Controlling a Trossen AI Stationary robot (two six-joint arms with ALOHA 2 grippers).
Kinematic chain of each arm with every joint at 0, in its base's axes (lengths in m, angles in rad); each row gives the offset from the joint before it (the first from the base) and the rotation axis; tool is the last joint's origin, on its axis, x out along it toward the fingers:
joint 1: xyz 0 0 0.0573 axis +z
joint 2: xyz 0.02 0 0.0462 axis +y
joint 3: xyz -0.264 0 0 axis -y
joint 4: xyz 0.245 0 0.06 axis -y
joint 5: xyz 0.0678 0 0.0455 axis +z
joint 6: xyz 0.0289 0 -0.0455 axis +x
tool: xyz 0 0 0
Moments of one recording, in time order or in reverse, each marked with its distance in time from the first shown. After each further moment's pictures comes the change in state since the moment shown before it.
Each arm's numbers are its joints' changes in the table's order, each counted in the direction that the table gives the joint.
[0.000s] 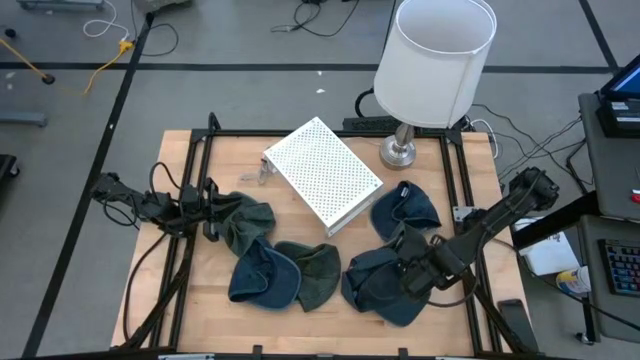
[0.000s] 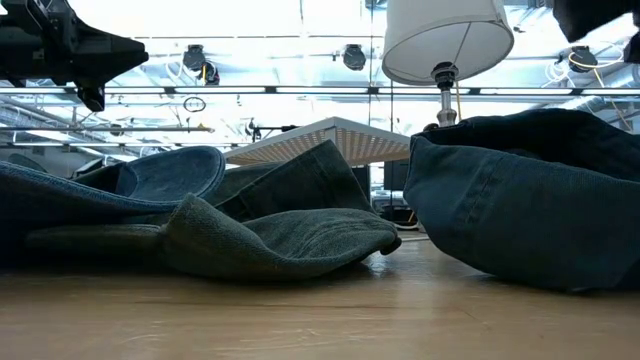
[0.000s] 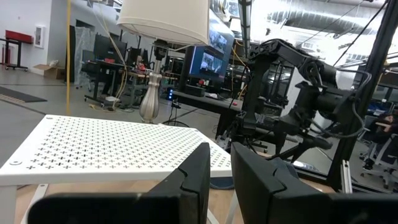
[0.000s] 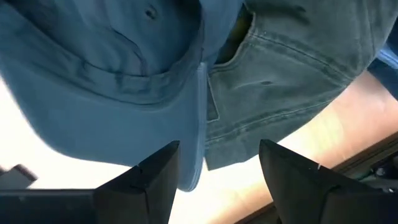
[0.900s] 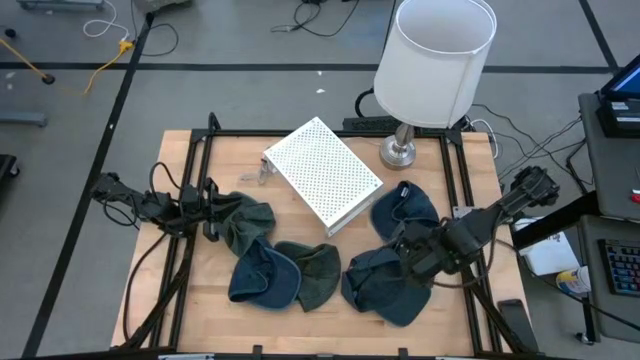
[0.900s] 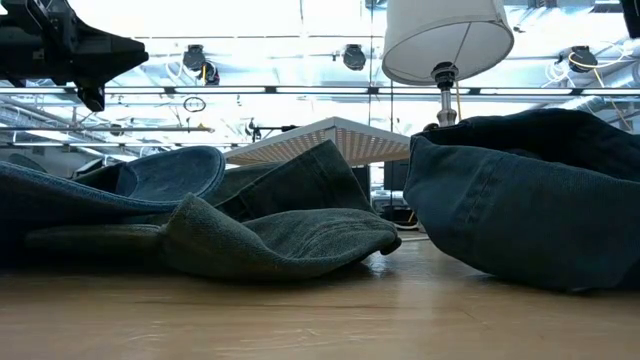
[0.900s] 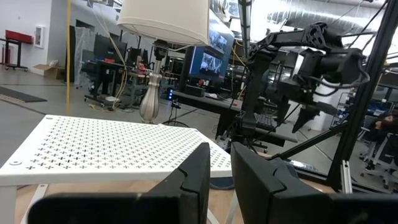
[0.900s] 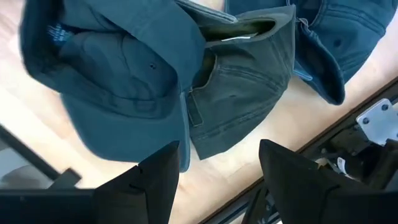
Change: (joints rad) left arm 0.000 0.000 0.000 0.000 0.000 0.000; right arm -0.079 -0.007 0.340 -0.336 -0.064 0.017
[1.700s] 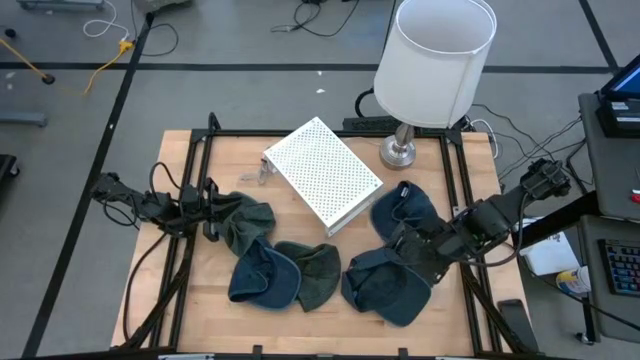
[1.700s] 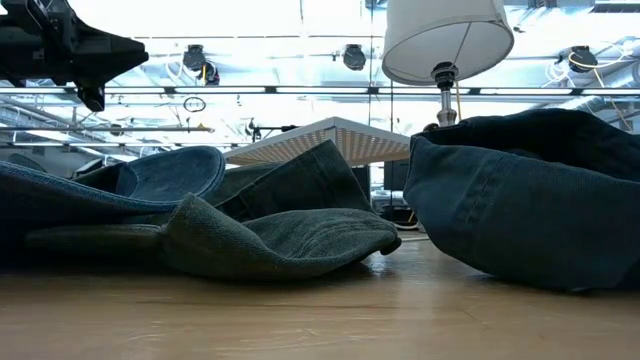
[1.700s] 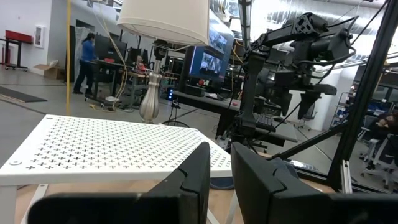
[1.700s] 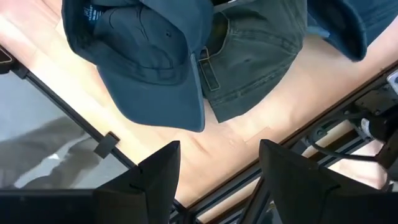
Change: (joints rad) left arm 0.000 0.000 0.000 0.000 0.000 0.000; right arm -0.005 -0.150 0.007 -0.004 0.141 0.077
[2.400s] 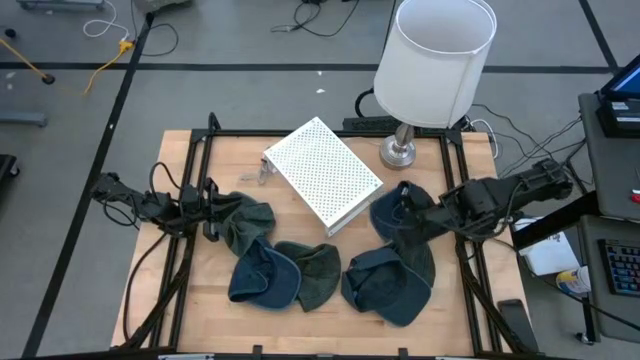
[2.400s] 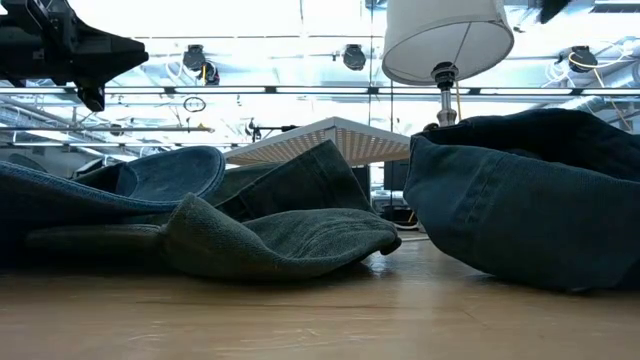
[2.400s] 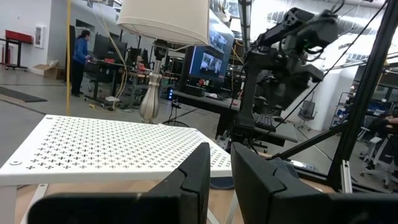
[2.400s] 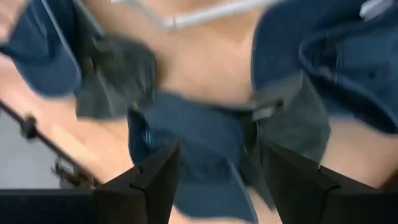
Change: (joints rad) left arm 0.000 0.000 0.000 0.000 0.000 0.000; right arm -0.182 -0.015 -0.001 0.197 -0.189 0.080
